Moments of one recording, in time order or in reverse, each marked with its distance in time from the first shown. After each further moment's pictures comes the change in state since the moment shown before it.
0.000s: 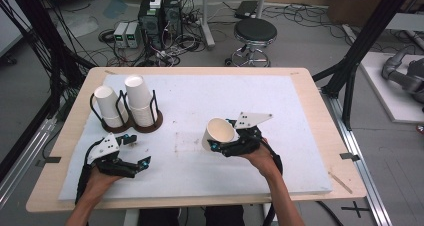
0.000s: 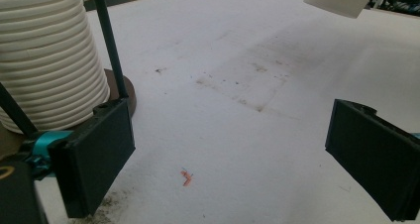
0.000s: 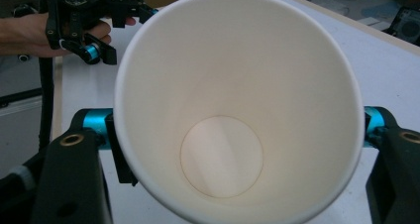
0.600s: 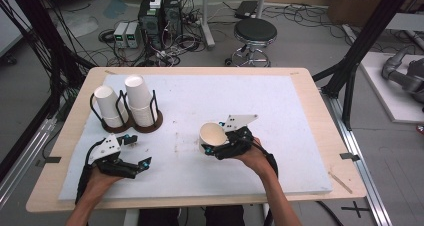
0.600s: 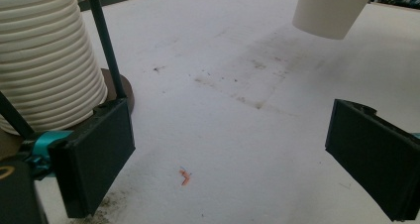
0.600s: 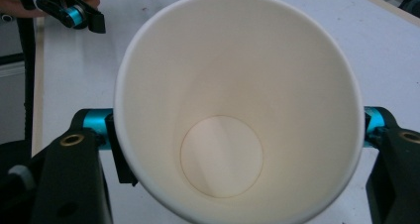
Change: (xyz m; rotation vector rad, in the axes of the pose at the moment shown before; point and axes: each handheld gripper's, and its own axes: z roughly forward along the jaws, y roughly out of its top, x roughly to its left) left arm -0.002 0.000 0.001 0.010 0.000 0.013; right arm 0.005 0.001 0.022 0.119 -0.011 -0.061
